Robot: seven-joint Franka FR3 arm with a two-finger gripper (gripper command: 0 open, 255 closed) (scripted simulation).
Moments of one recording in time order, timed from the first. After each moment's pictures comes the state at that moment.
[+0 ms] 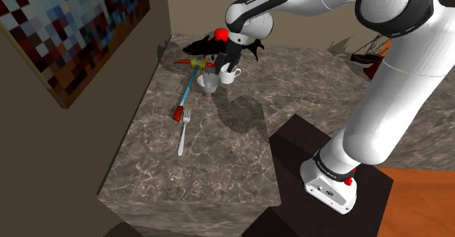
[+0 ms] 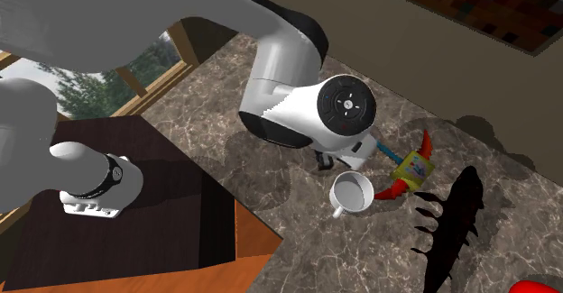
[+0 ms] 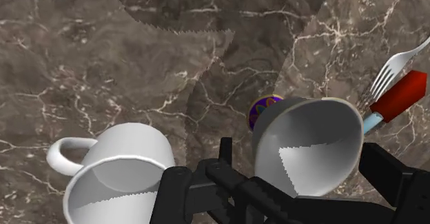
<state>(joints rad) 0.06 0.20 -0.14 -2.08 0.46 2.28 -0.40</state>
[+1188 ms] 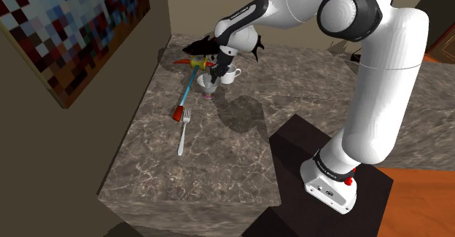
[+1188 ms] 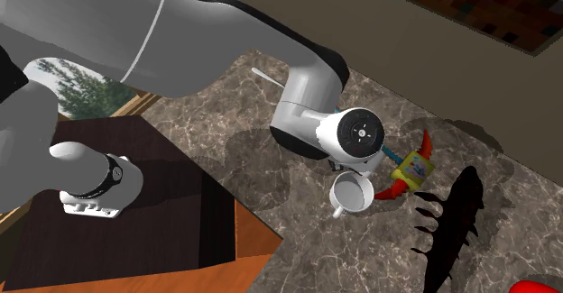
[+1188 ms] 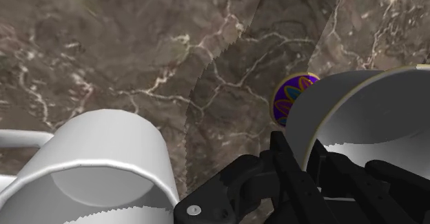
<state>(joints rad) 0.03 0.43 -0.10 -1.96 0.57 2.38 -0.50</state>
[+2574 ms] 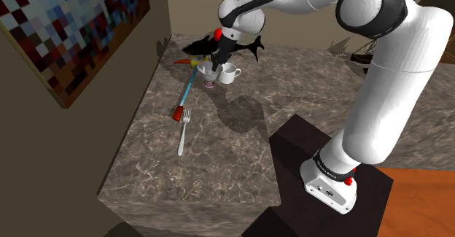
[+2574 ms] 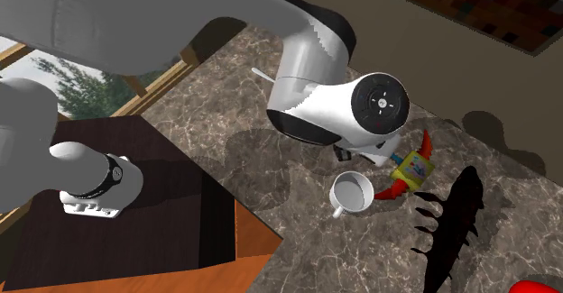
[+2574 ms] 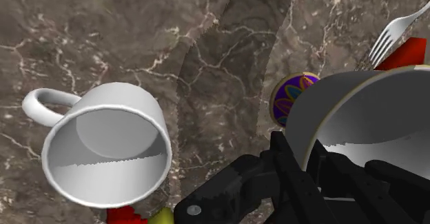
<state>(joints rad) 0.05 0.30 -0.13 -1.93 0.49 2.25 -0.41</state>
